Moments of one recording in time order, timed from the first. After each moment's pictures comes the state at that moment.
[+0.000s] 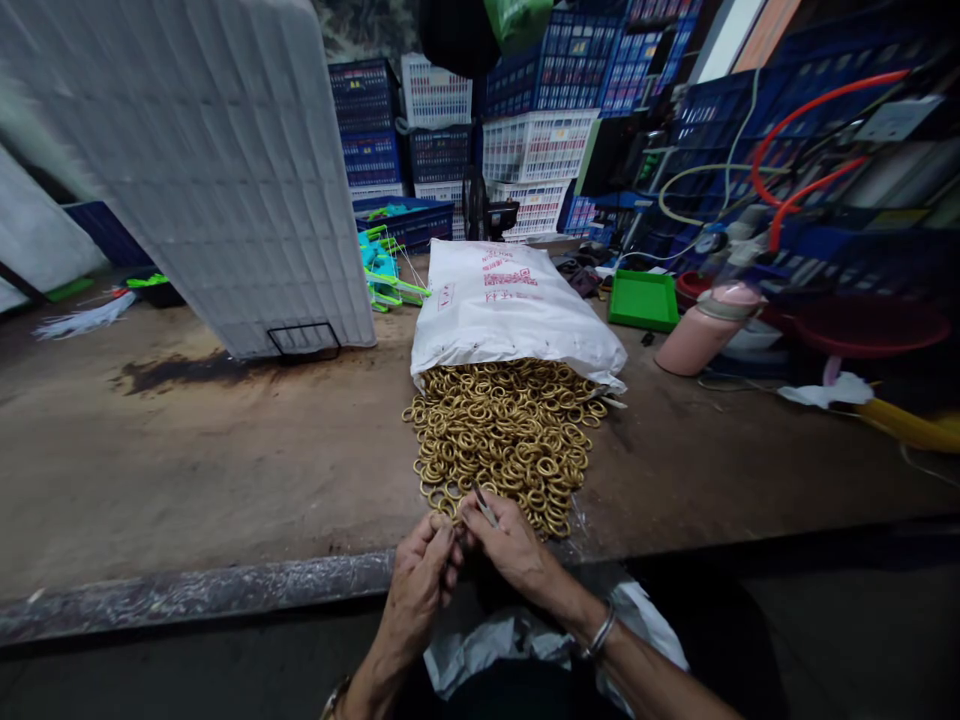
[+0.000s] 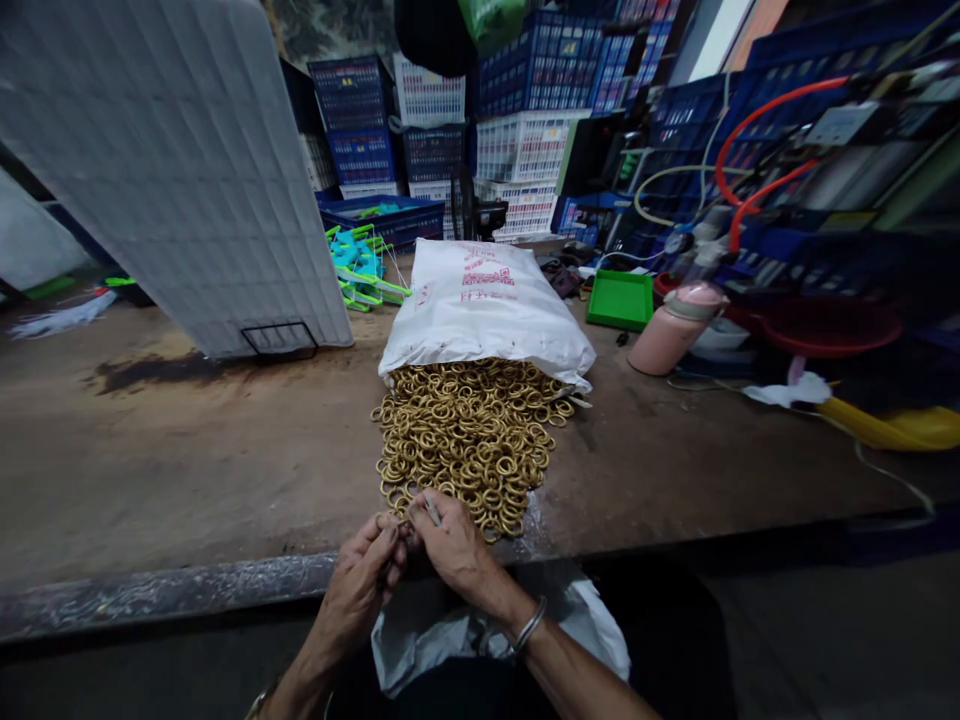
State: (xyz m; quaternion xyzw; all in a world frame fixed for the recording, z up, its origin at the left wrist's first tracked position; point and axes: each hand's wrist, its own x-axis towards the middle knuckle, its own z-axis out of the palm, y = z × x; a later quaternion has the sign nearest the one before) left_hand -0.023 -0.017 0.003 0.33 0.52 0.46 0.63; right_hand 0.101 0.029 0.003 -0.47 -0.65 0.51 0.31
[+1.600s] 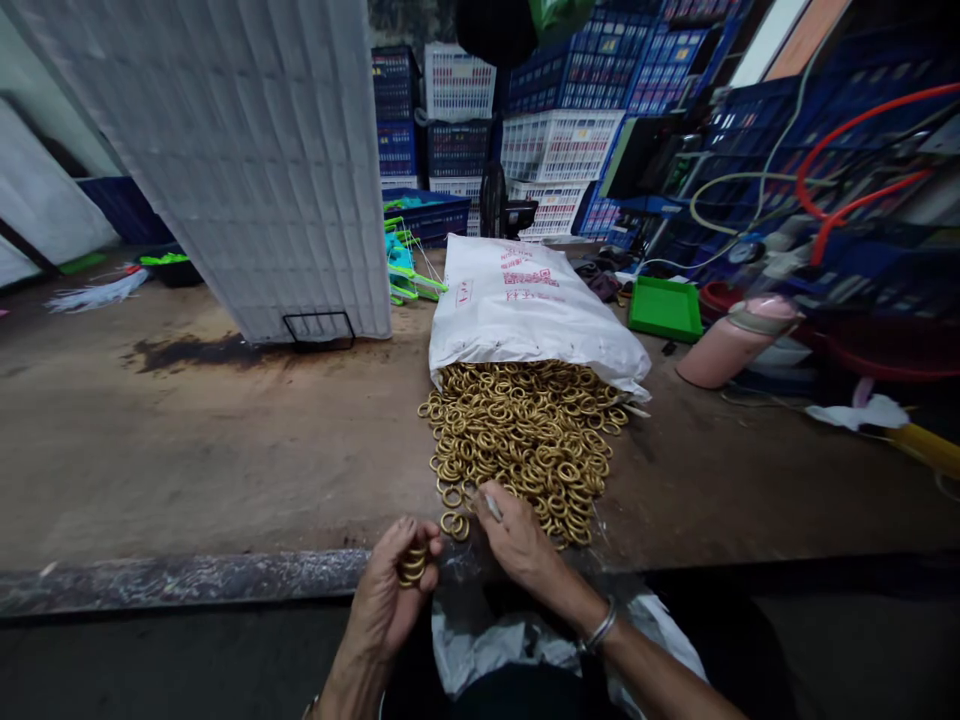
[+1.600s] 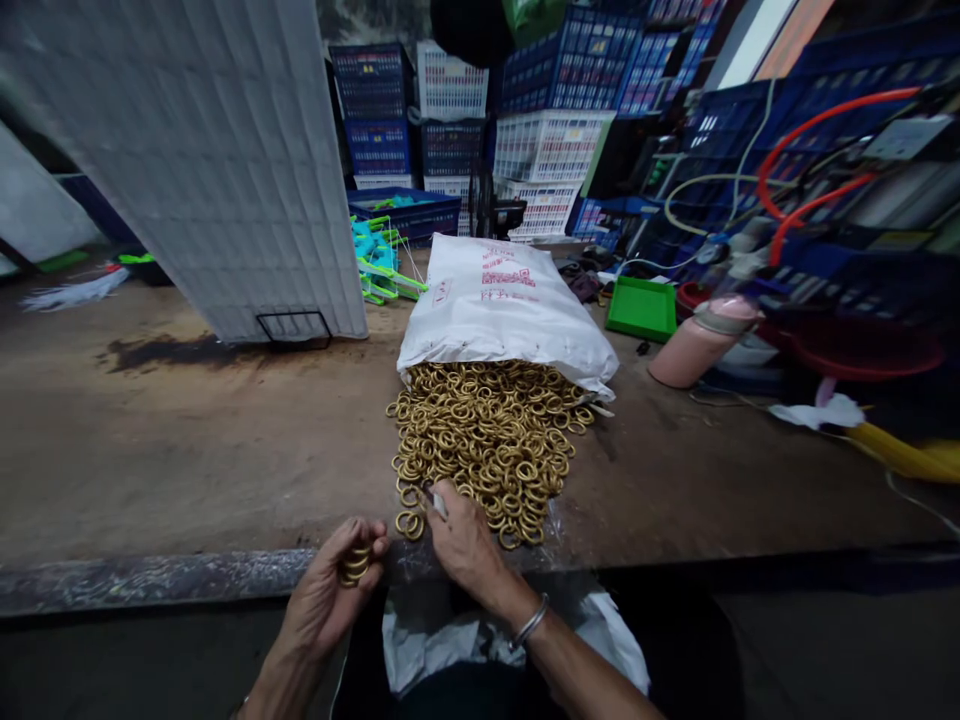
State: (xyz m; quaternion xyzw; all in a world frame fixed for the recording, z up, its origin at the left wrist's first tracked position) left_hand -0.066 -0.022 0.001 0.10 0.39 0.59 0.70; right_hand 0.088 0.036 -0.004 -0.53 -0.72 0.36 0.26
